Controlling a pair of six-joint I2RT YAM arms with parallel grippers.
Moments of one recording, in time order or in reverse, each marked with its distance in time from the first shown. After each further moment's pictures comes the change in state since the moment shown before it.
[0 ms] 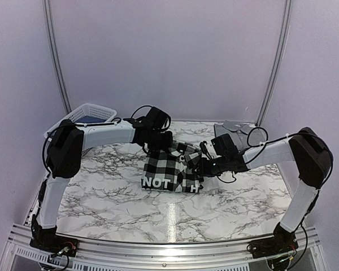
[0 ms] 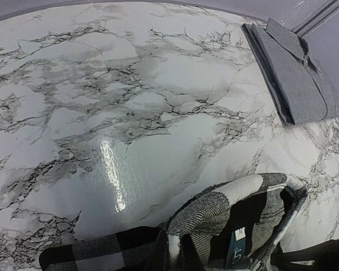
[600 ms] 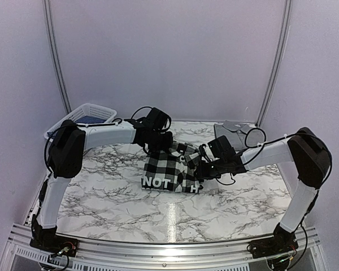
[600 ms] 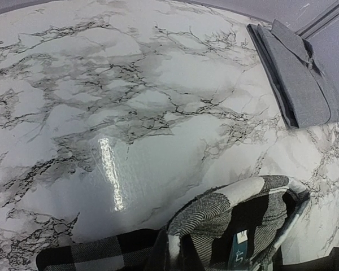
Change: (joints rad) left arm 0.005 0.019 0.012 0.001 0.000 -0.024; right arm 0.029 0.007 0.003 -0.047 0.072 0.024
